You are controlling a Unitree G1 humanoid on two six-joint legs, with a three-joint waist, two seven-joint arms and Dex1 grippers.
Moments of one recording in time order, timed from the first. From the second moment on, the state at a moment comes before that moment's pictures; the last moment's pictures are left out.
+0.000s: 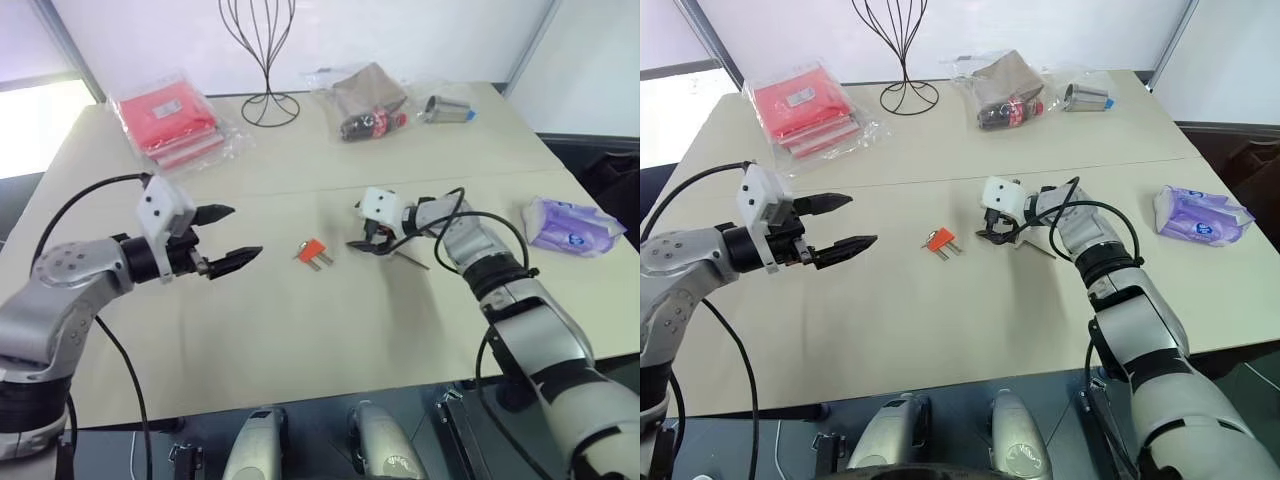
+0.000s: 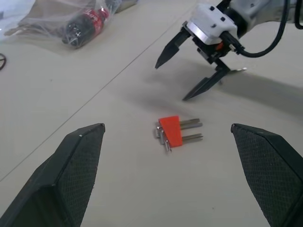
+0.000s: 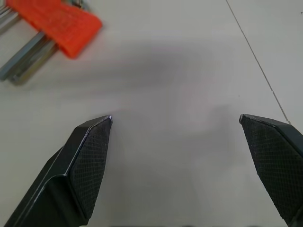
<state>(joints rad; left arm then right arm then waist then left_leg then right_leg) -0.28 0.81 0.21 -0.41 -0.61 0.67 -0.81 -1.01 -0.42 0.36 0.92 -0.15 -0.14 0.90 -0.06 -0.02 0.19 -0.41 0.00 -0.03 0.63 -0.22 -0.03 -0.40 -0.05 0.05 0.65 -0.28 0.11</state>
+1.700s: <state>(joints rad) -0.32 0.83 0.20 -0.41 -0.60 0.67 -0.80 -0.77 -0.29 0.32 0.48 -0.11 0.24 0.93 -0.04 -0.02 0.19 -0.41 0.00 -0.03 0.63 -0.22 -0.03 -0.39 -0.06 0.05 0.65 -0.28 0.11</state>
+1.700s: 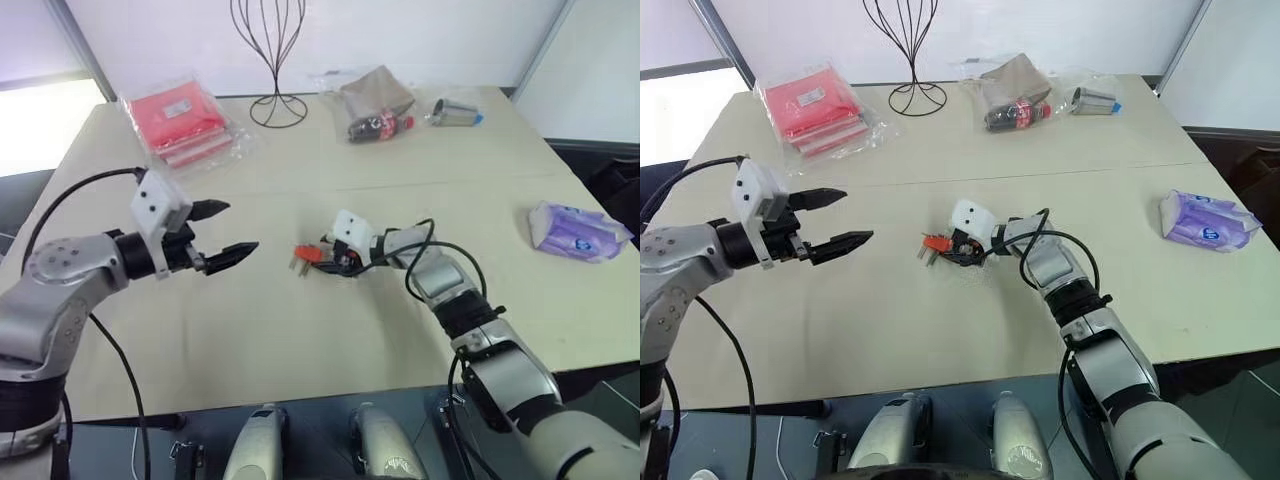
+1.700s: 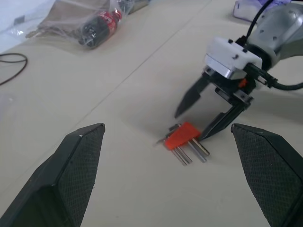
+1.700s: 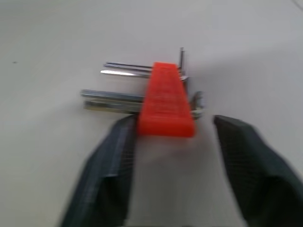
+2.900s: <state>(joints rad) -0.71 0.62 0.08 -0.09 -0.72 0.76 -0.96 -0.85 -0.62 0.37 0.25 -0.72 -0.68 0.16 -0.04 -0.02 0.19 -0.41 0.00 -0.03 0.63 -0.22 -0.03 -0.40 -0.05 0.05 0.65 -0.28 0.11</state>
